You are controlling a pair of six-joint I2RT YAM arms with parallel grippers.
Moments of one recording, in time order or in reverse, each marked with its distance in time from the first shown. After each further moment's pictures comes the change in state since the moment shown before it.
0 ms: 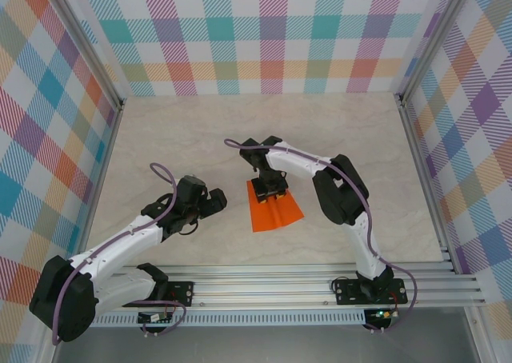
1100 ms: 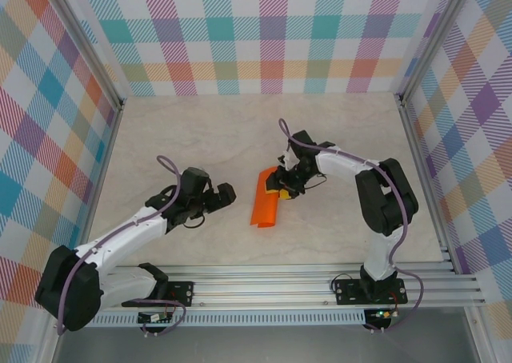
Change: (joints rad) left arm 0.000 0.089 0.089 0.031 0.152 0.005; right arm -0.278 -0.327 -0.526 0.509 -0.673 0.132
